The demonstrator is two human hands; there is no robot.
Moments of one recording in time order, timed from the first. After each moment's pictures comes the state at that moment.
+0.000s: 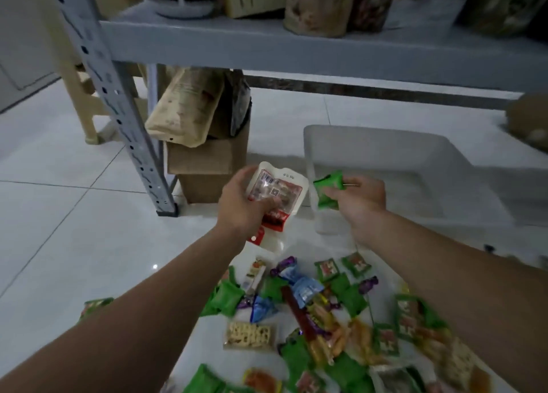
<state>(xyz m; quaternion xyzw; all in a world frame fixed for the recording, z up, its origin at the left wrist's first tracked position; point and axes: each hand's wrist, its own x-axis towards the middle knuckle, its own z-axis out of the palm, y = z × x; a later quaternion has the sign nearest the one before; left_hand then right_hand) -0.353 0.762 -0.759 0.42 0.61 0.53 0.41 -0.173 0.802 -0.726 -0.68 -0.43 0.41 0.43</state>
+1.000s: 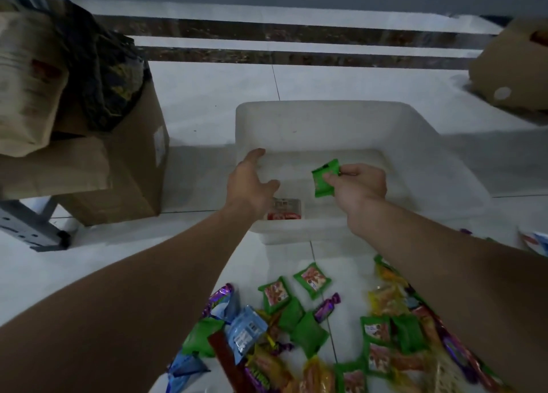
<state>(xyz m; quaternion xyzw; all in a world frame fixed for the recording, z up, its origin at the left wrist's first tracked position) -0.218 0.919 -0.820 0.53 0.67 0.38 0.35 -0.057 0.917 -0.798 -0.74 -0.35 0.35 0.45</state>
